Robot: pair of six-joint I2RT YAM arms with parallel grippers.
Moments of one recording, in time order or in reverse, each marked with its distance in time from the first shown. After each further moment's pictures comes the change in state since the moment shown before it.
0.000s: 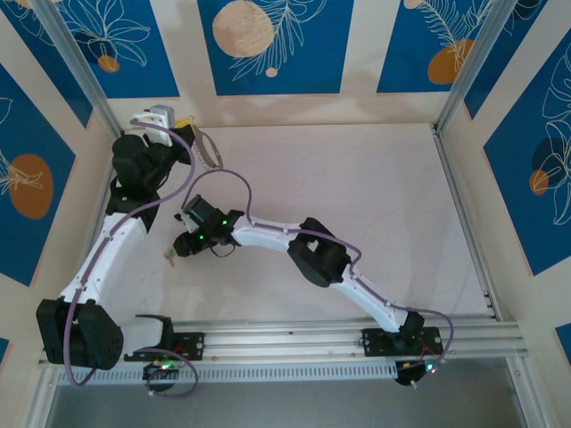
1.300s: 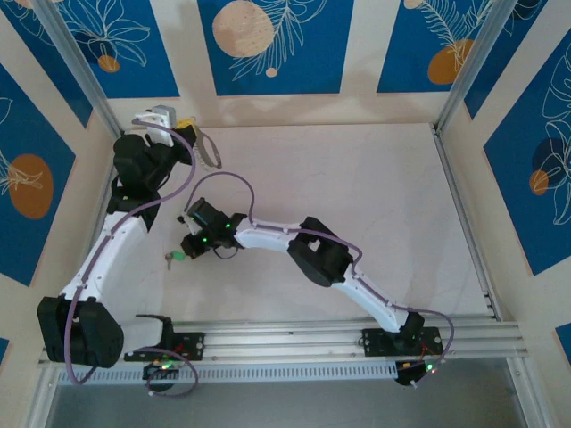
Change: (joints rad) left arm 0.000 0.011 0.000 0.003 0.017 -0.003; right arm -0.017 -0.037 -0.122 0.107 -0.004 -0.023
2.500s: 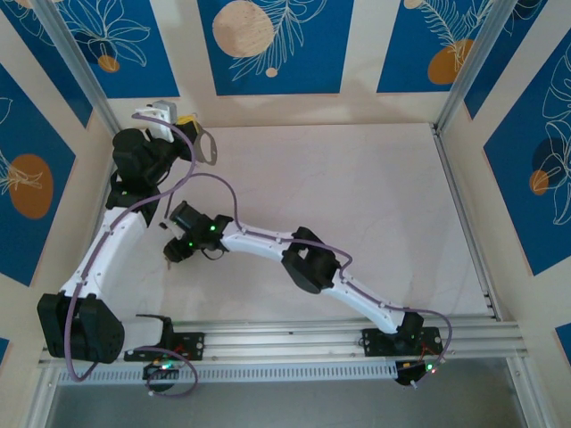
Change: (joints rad) left arm 0.000 0.026 0.054 -0.034 0.019 0.004; right arm 0.069 0.159 0.352 -0.209 0.137 -0.208
